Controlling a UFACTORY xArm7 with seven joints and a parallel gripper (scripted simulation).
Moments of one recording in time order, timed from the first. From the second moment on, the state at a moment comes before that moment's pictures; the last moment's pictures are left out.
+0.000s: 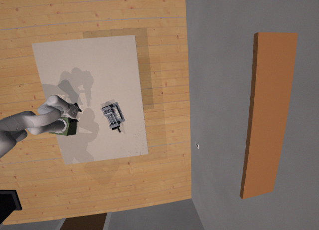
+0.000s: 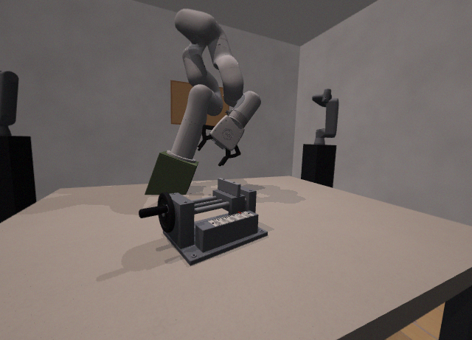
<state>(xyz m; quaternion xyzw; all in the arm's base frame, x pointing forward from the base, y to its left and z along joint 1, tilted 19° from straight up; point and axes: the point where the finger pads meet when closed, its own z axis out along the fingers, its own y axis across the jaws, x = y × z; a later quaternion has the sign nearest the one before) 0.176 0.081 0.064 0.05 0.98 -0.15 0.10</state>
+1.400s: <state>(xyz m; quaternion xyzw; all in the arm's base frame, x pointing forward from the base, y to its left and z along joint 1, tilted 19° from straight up) 0.176 0.051 0.149 0.05 0.98 -0.15 0.09</state>
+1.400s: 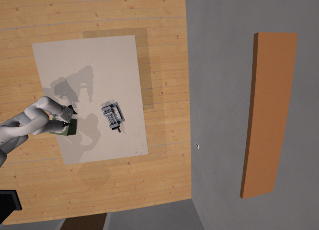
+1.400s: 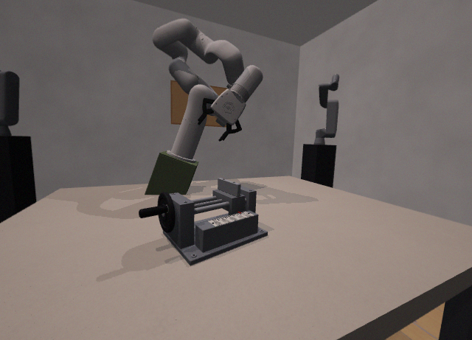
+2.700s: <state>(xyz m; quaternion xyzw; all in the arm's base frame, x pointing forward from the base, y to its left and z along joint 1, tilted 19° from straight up) 0.206 0.051 0.210 0.43 0.89 -0.10 0.09</state>
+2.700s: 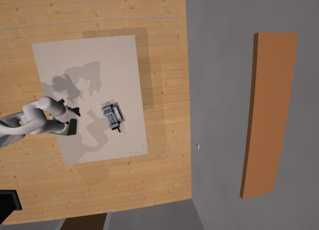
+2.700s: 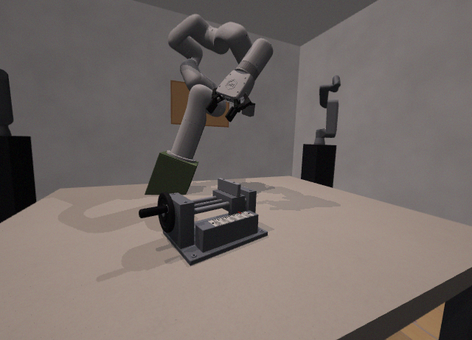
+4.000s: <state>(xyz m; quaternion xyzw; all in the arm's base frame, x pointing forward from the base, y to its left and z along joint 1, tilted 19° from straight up) 0.330 0.036 0.249 0.94 0.35 -0.02 0.04</state>
